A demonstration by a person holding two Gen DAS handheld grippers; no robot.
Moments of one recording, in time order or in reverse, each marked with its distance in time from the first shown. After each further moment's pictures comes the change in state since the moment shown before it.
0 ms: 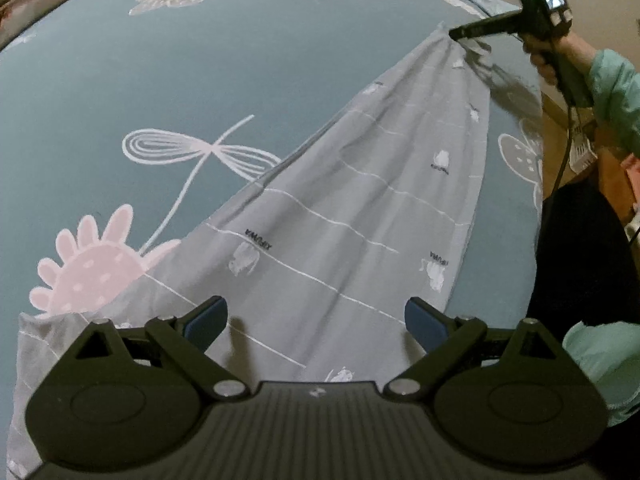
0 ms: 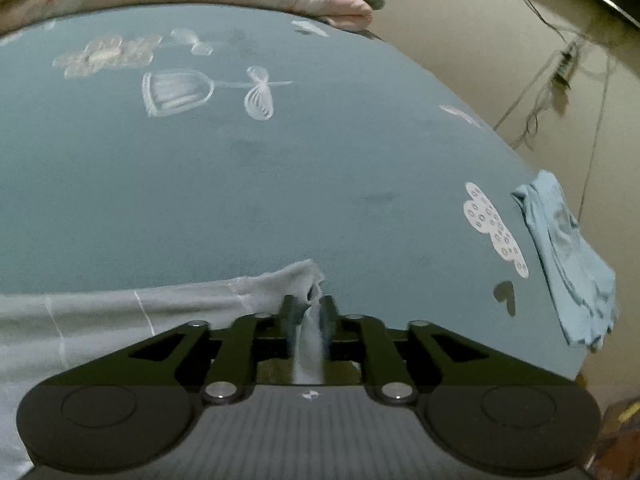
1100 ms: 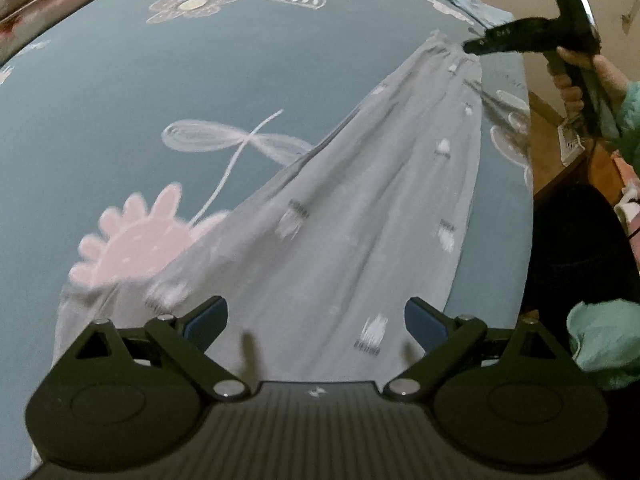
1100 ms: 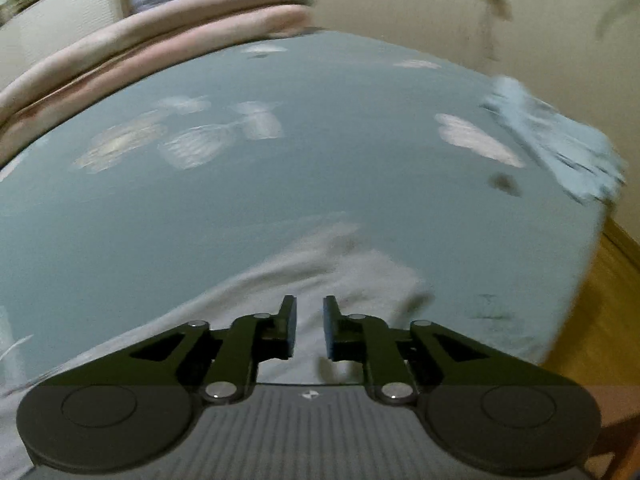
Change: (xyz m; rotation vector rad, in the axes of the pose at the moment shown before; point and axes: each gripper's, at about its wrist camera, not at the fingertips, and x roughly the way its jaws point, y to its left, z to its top) left arm -0.032 0.030 -0.035 0.010 -0.023 0.001; right arm -0.080 0.037 -0.030 0.334 -0.003 0.163
